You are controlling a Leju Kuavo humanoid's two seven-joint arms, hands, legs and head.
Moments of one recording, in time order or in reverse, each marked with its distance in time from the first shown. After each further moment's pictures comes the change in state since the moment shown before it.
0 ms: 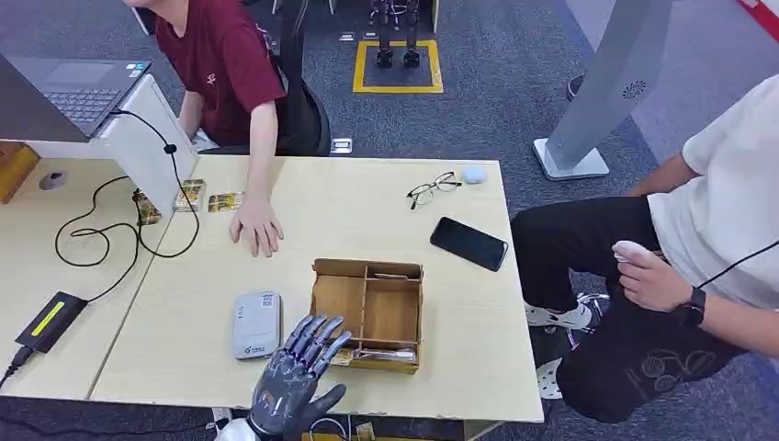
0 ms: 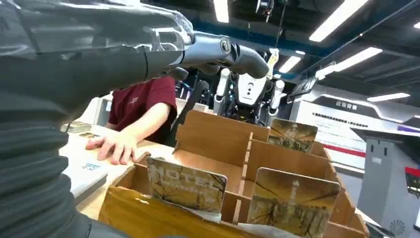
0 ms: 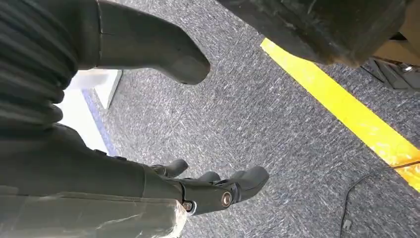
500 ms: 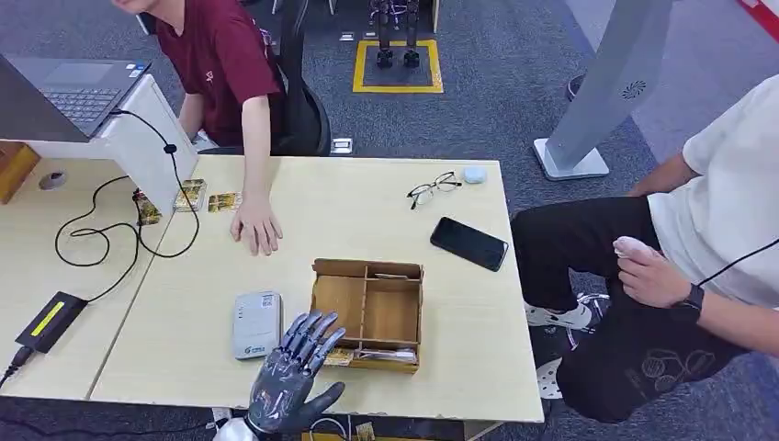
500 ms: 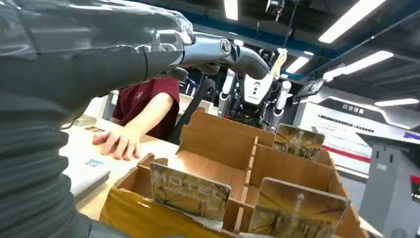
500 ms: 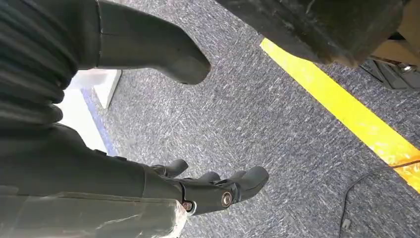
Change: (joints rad) left arm 0.000 0.000 0.001 0.001 0.069 0.000 -0.017; right arm 0.000 0.000 0.000 0.000 0.000 -0.001 -0.001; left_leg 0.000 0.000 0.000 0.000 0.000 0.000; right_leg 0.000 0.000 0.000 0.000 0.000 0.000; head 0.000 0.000
